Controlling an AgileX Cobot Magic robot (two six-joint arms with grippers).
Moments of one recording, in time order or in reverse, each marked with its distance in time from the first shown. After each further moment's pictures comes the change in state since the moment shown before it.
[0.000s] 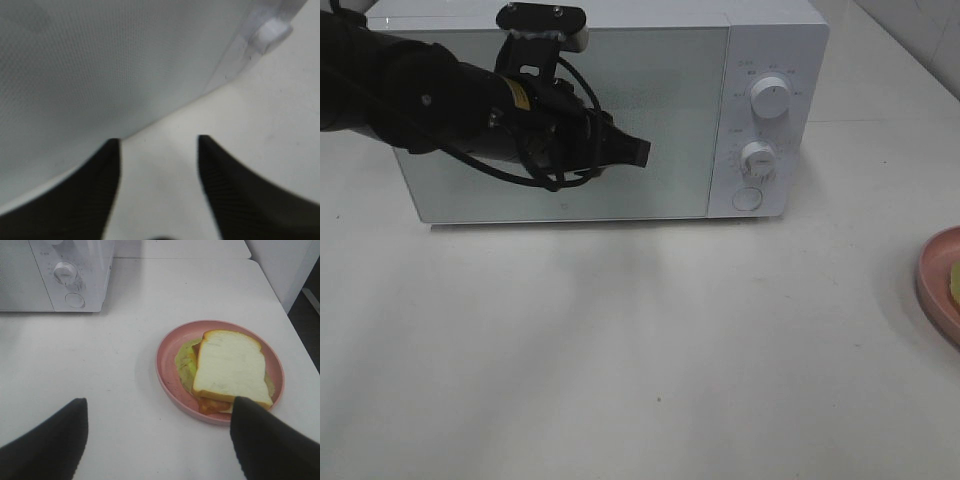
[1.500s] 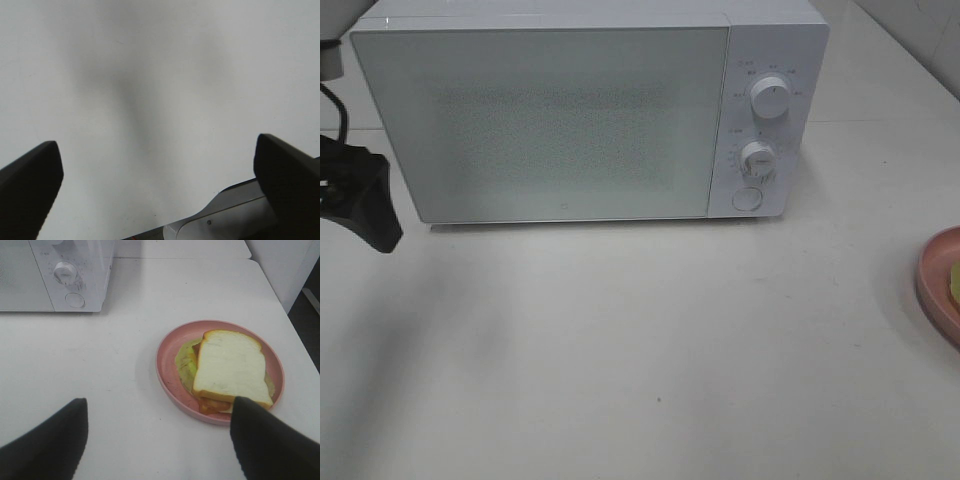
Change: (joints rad) left arm 0.459 -0.309 0.043 -0.077 0.975 0.166; right arm 0.000 0.000 0.000 0.000 0.000 0.000
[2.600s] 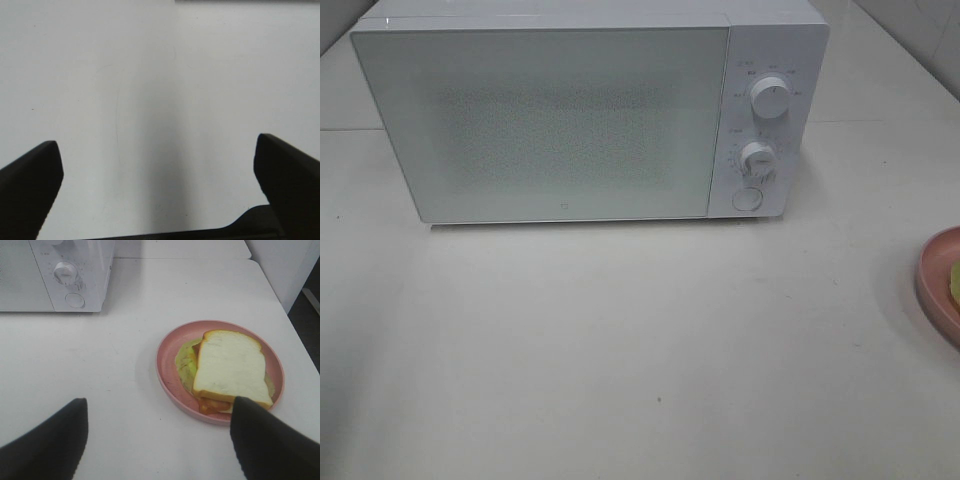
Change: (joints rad) left arm 0.277 -0.836 0.416 -0.011 -0.087 0.040; right arm 0.000 0.000 0.000 0.000 0.000 0.000
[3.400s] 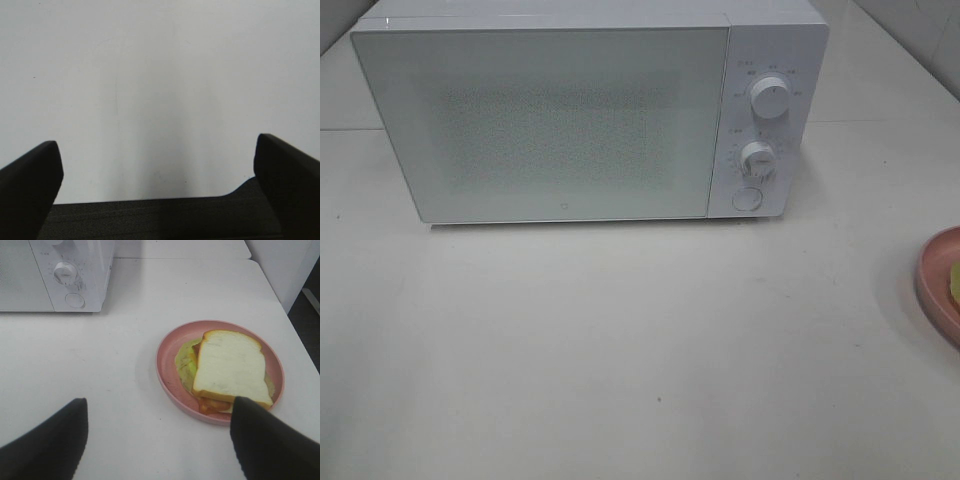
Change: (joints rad) left arm 0.000 -0.325 0.129 0.035 0.136 -0.055; right arm 0.000 0.000 0.000 0.000 0.000 0.000
